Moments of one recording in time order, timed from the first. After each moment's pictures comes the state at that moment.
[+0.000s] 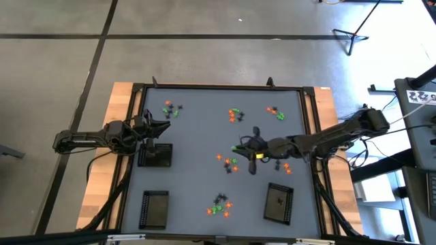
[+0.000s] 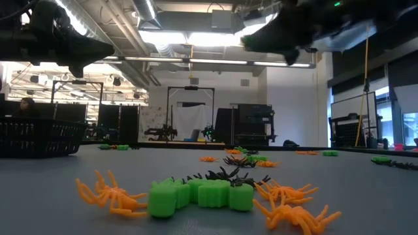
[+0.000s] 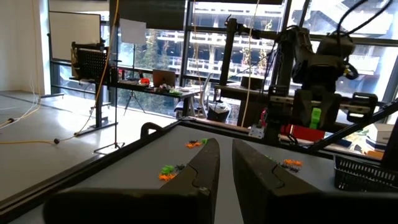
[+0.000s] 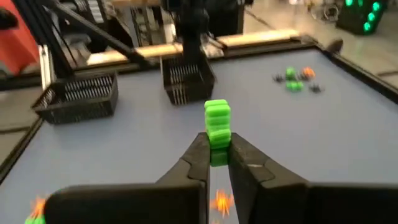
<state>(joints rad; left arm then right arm) 0.04 0.01 0.01 0.14 -0.31 -0.09 0.23 1.36 0.65 0.44 0.31 0.18</state>
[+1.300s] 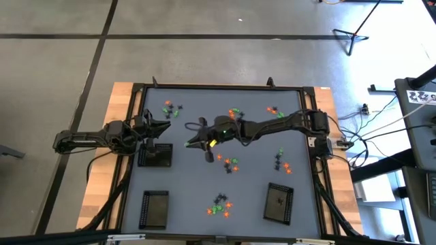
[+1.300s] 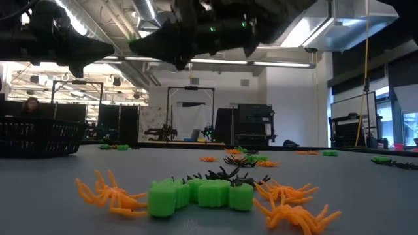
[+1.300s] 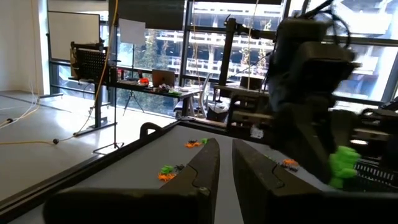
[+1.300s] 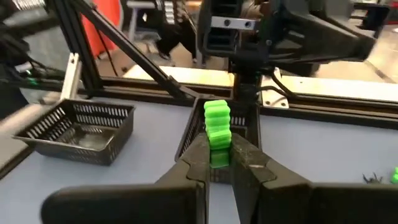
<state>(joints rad) 0.04 0.01 0.01 0.14 -0.30 -0.09 -0.04 2.02 1.35 0.46 -0.29 -0.04</state>
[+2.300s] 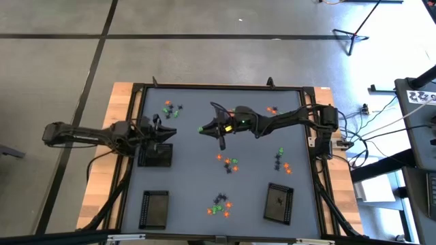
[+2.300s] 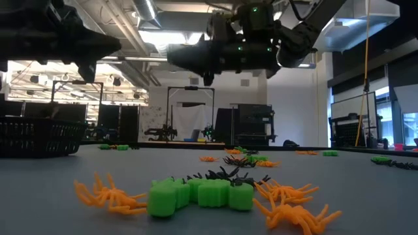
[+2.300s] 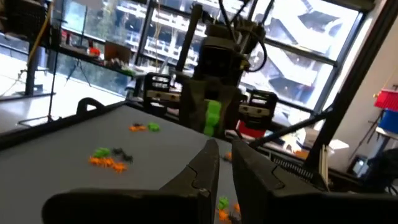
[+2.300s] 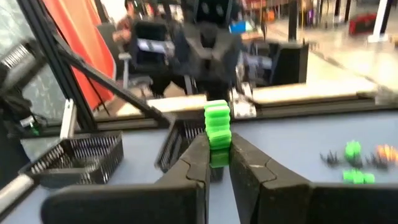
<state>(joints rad) 0.01 0.36 0.01 0.46 -0.15 -0.31 -0.15 1.90 1.04 0.80 -0.34 0.13</state>
